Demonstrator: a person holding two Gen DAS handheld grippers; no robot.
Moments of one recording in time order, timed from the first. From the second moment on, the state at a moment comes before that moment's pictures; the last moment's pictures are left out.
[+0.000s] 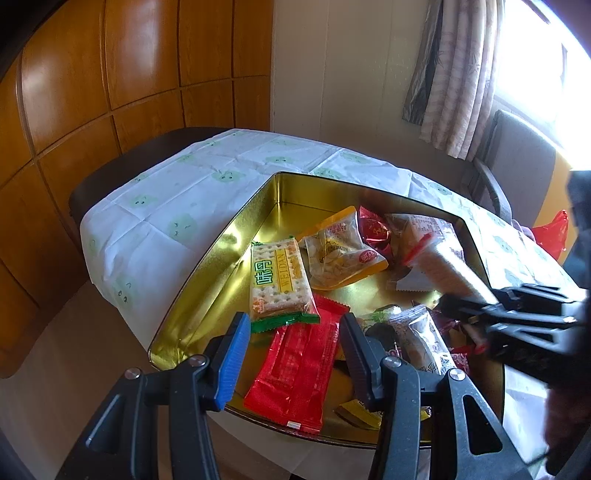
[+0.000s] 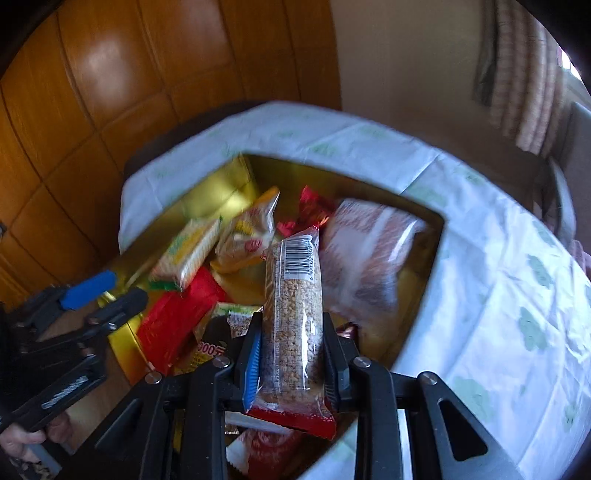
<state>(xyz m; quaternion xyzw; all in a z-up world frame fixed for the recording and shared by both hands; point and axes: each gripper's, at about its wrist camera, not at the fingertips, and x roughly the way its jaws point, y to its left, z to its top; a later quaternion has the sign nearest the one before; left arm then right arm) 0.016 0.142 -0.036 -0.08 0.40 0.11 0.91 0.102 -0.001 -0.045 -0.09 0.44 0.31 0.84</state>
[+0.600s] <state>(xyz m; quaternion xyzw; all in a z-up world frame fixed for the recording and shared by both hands) 0.016 0.138 -0.036 -0.08 0.40 0.11 0.91 0.091 -0.011 -0.049 -0.09 0.43 0.31 0.84</state>
